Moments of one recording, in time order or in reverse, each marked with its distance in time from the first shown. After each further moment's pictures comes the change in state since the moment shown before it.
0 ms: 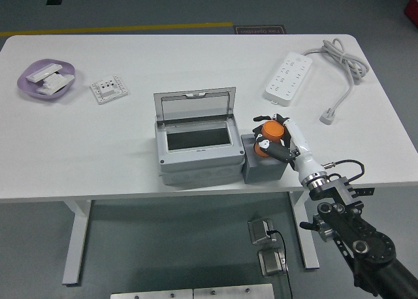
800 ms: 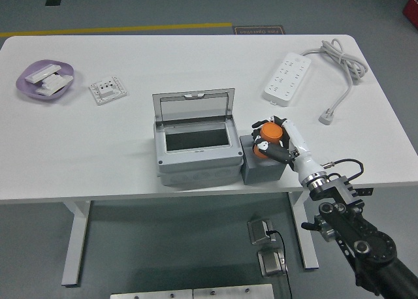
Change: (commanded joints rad) left arm -0.001 0.001 -0.003 0.000 0.003 0.000 0.001; right arm 0.002 -0.002 0.005 -0.017 -0.022 0.044 -0.004
